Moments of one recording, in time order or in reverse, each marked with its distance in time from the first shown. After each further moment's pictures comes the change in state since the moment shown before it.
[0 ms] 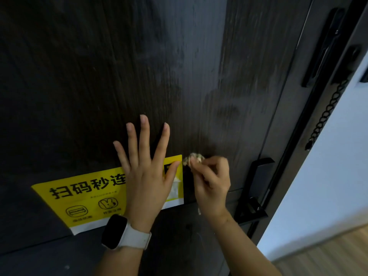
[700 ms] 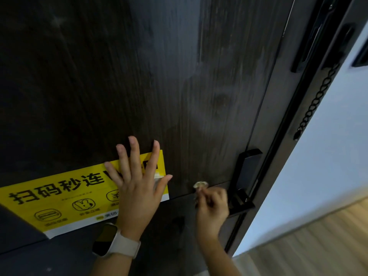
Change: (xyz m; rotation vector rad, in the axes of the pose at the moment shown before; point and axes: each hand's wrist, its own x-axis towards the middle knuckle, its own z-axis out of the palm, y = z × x) left_hand -0.040 0.010 0.043 0.002 -0.054 0.013; right_hand -0.089 0.027 -0.023 -0.078 0.104 0.727
